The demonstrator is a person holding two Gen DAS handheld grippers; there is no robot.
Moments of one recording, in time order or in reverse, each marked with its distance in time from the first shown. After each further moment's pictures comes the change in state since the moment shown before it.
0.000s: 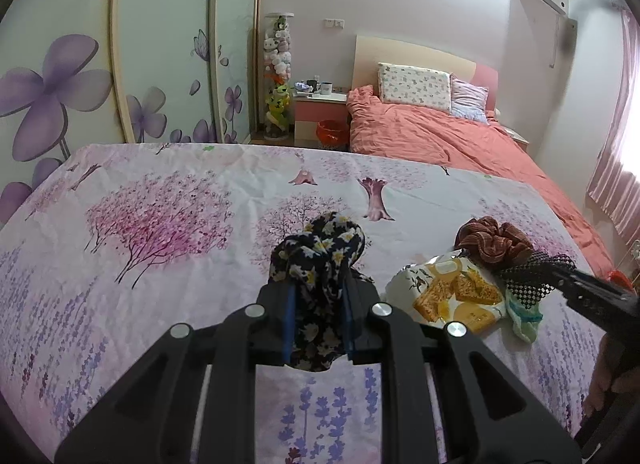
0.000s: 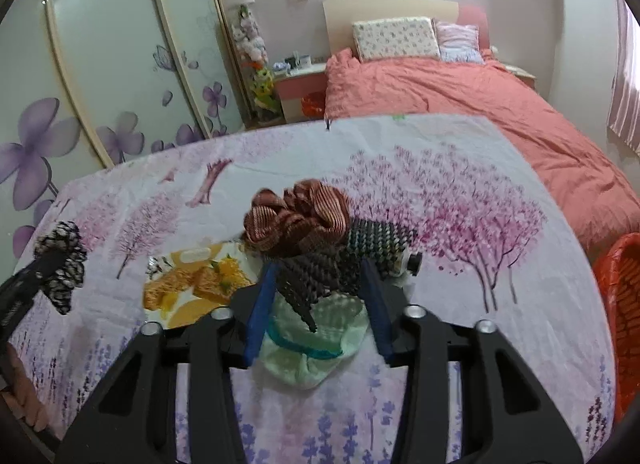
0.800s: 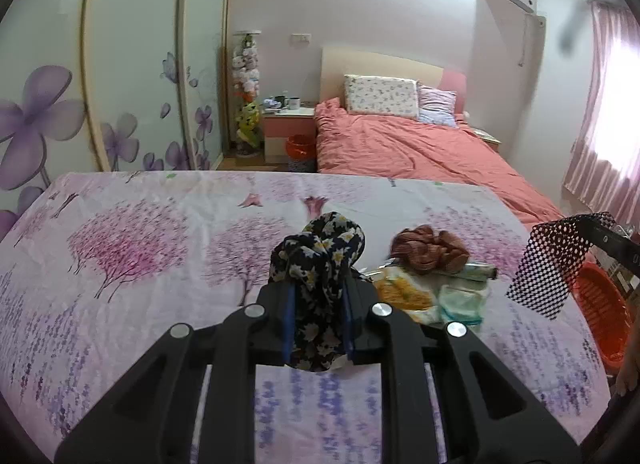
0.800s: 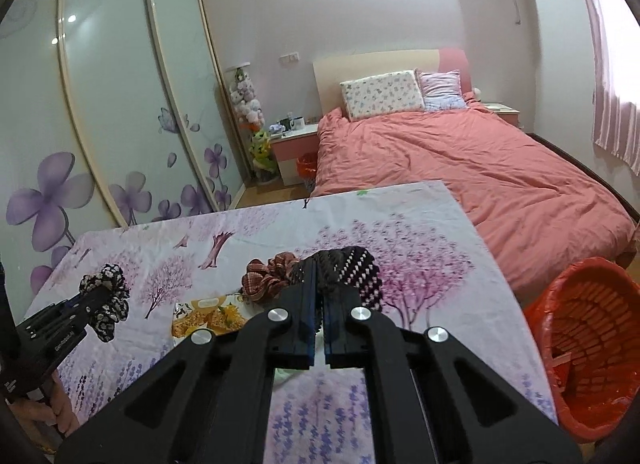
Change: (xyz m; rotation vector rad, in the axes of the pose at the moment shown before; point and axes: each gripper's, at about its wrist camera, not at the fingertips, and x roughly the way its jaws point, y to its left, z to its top) left arm -0.040 -0.060 0.007 0.069 -0.054 -0.091; right arm -0.112 -0.046 0.011 0.048 -0.243 0.006
